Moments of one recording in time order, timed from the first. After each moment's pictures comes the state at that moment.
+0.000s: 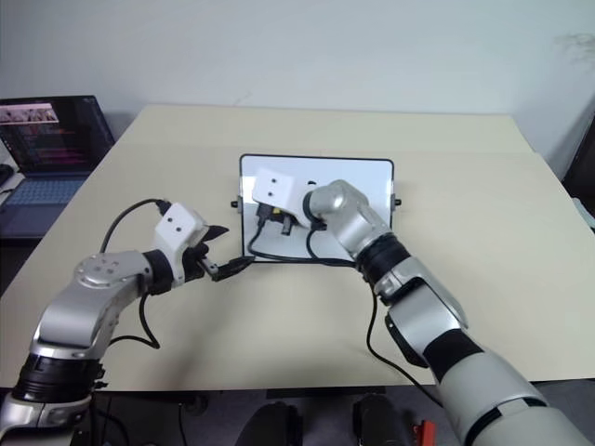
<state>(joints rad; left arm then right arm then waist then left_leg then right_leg) -0.33 0.74 0.03 -0.17 -0.27 0.60 -0.75 -1.18 -0.02 0.38 0.78 -0.22 0.25 0.66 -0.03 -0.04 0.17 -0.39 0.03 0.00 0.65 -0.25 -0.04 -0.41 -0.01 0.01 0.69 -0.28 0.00</state>
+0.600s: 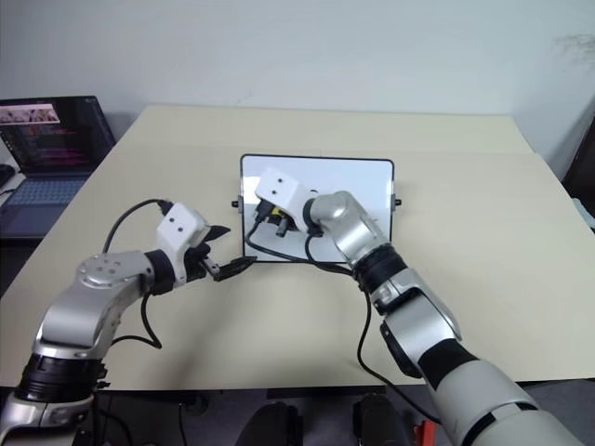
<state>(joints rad) -0.33 0.73 0.03 -0.17 -0.27 0.60 -0.75 -1.13 0.00 0.34 0.74 -0.18 0.29 0.65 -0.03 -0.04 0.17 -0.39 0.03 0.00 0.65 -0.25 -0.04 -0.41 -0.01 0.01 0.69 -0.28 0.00</state>
